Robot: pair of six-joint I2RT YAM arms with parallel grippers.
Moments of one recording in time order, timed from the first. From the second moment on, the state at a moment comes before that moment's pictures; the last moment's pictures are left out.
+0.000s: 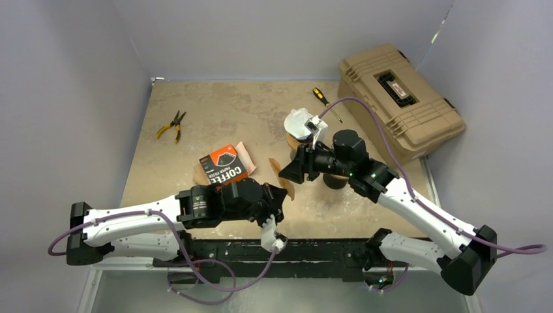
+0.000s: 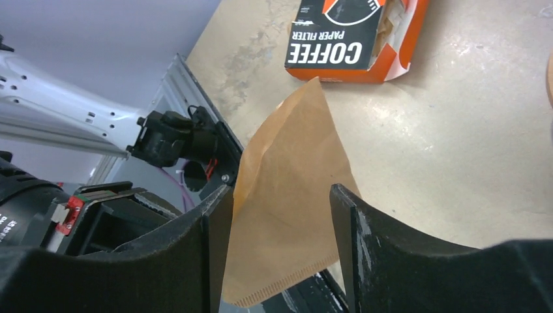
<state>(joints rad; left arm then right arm) -1.32 1.03 0.95 -0.49 -0.04 1.40 0.73 1.04 0.90 -0.23 -0.41 0.53</state>
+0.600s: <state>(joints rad) -1.35 1.03 0.95 -0.49 -0.09 1.40 0.73 1.10 0.97 -0.32 -0.35 0.45</state>
